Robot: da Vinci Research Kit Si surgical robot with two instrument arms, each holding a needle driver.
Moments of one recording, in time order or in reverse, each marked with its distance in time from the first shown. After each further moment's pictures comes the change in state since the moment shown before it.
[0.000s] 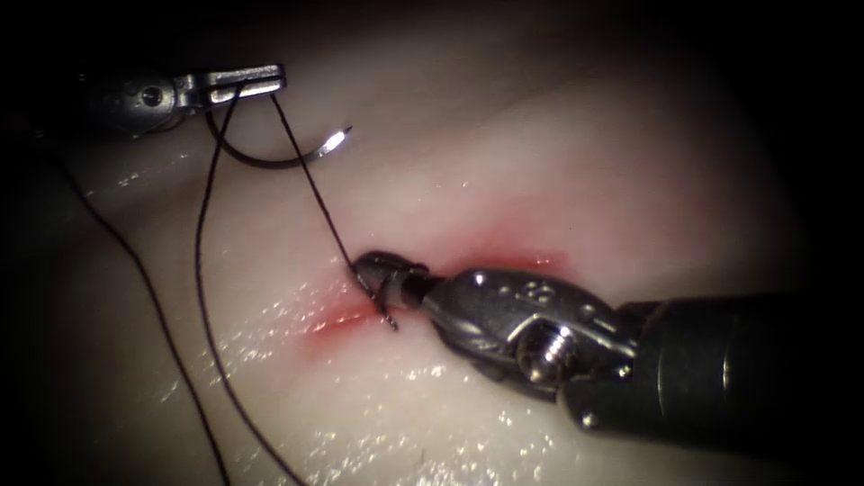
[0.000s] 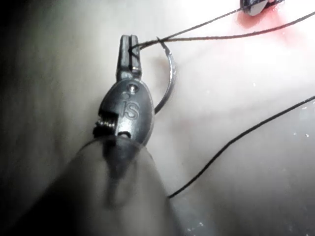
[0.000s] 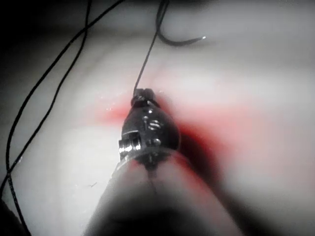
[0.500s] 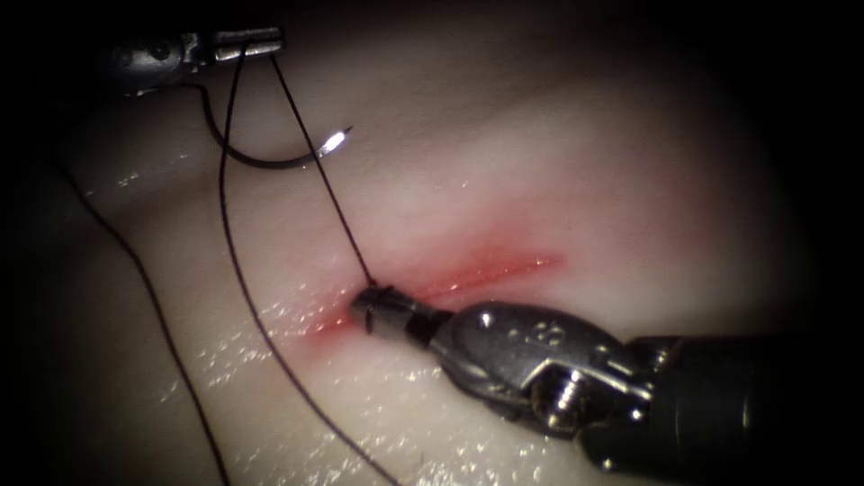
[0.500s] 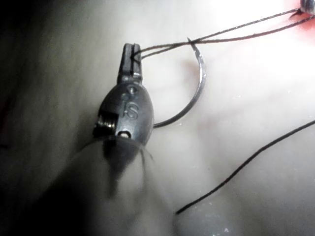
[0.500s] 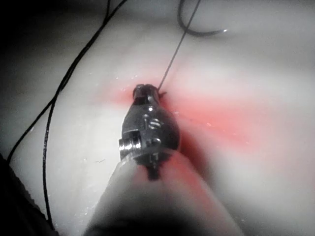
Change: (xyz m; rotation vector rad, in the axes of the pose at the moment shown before) right arm -0.001 -0.001 -0.002 0.044 0.049 -0.121; left arm 0.001 -0.002 0.000 -0.002 -0.065 0.030
